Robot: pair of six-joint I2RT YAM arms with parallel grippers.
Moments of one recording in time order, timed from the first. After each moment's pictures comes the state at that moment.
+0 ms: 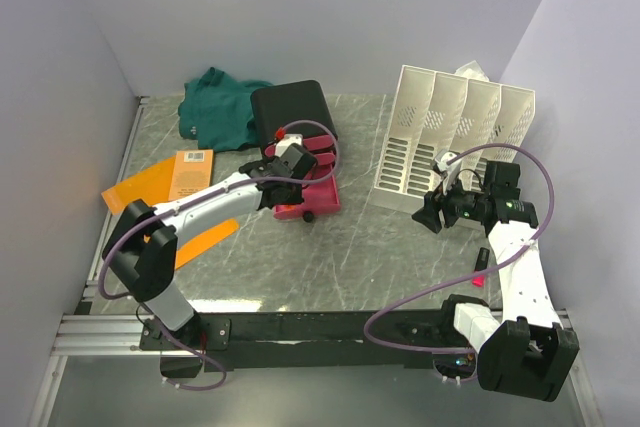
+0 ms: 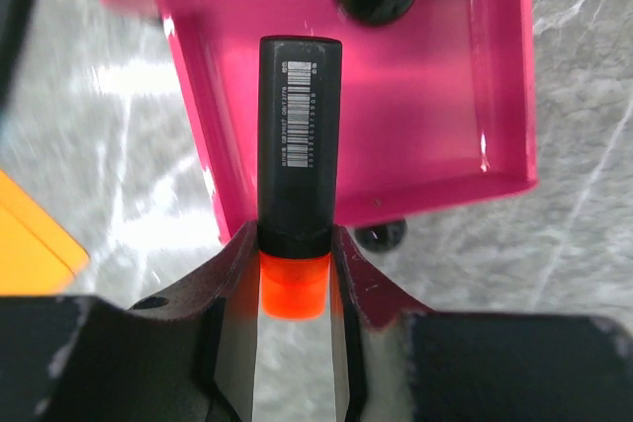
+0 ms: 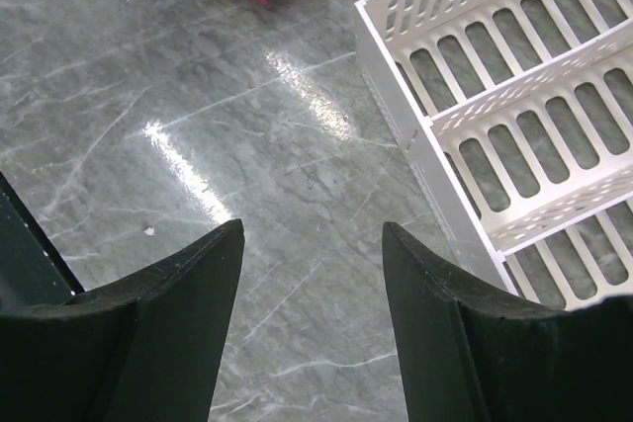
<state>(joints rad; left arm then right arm) -0.77 1.62 1.22 -0.58 -0.41 -0.67 -0.20 0.99 0.81 -0.75 -0.86 -0.70</state>
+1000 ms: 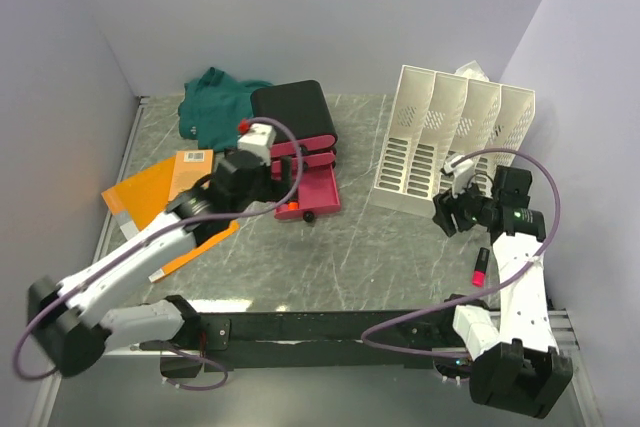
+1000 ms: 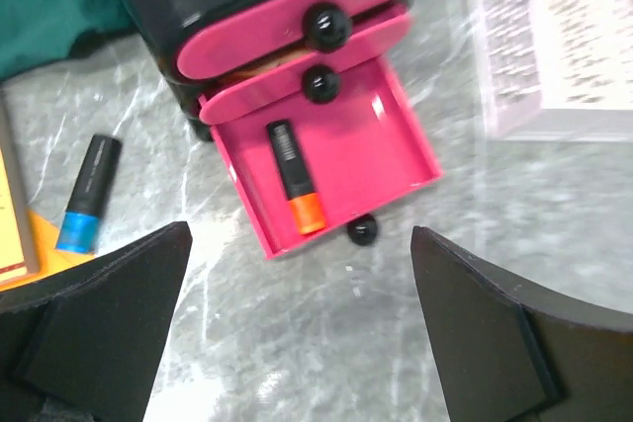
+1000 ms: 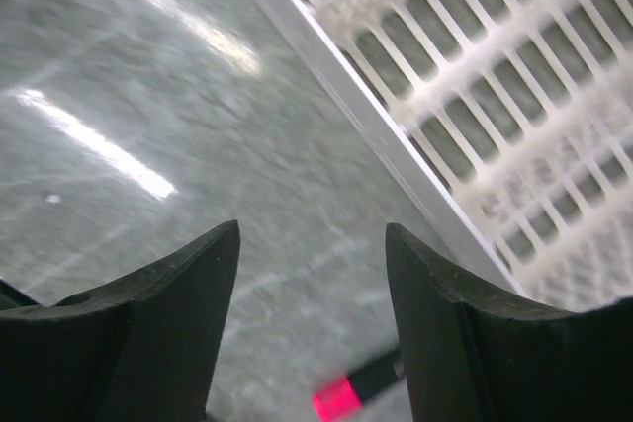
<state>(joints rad) -0.73 1.16 1.01 -0.36 -0.33 -0.34 -0.24 0.91 0.83 -0.82 -0.60 -0.69</state>
